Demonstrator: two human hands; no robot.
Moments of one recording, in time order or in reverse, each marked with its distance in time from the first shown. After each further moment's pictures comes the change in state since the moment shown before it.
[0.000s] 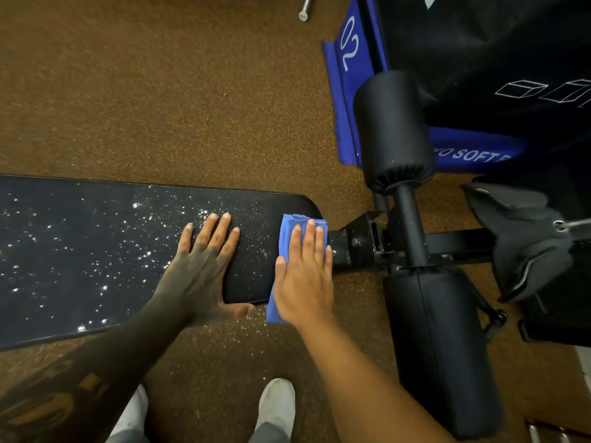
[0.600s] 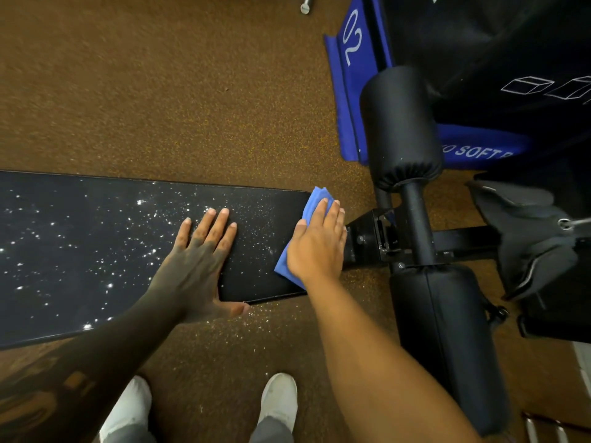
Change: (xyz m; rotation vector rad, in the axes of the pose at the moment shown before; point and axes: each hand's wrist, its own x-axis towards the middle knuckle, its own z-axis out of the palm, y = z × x) left_hand -0.003 -0.016 -0.004 -0.003 -0.011 0.036; right_hand 0.057 -0.001 -0.012 0.123 0.021 0.267
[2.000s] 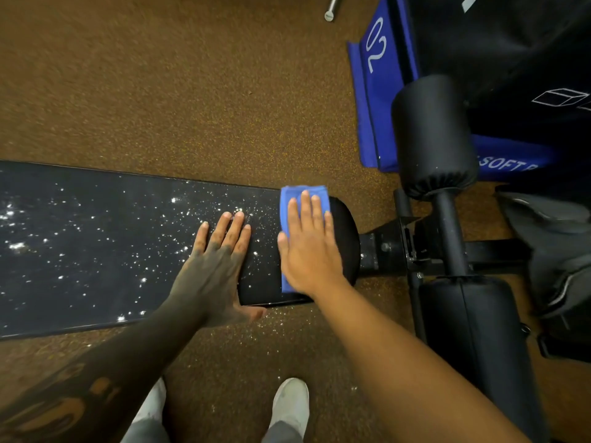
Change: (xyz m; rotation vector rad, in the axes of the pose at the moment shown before) left_hand -0.013 -0.007 0.008 -0.025 0.037 -0.065; right_hand -0.016 -0.034 0.007 -0.260 -0.061 -0.509
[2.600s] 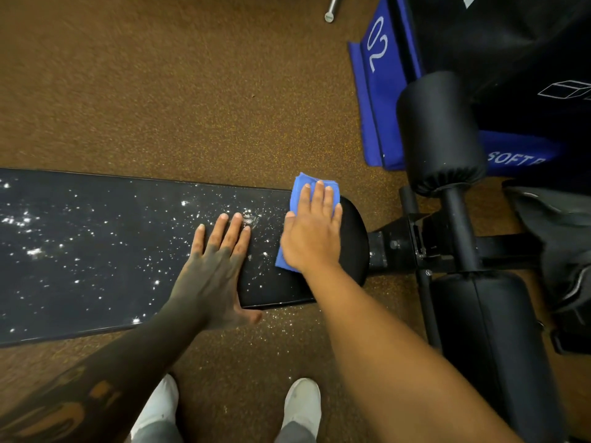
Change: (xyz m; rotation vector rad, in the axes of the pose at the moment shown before) left_hand -0.009 -0.011 -0.003 0.029 -0.041 -0.032; right_hand 0.028 -0.021 -0.004 0.112 0.033 0.245
